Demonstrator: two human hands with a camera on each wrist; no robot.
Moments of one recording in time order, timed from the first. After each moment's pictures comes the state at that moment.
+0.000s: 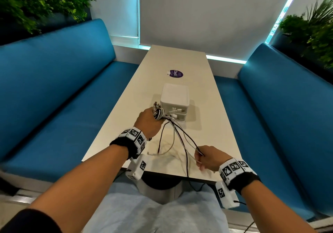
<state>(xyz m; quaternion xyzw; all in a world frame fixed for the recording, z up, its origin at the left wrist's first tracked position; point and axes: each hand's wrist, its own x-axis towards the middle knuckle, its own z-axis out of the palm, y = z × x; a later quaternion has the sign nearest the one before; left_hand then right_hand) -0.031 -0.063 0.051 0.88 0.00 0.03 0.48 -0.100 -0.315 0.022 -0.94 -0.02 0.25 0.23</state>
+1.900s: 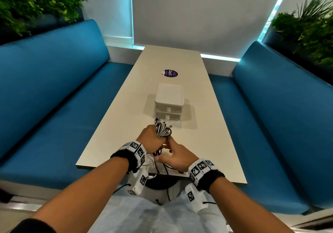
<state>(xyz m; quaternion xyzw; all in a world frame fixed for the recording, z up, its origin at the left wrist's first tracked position) -0.062 -0.084 0.026 0.87 -0.07 -0.09 0.48 -0.103 -0.236 0.007 -0.88 -0.13 0.17 0.42</state>
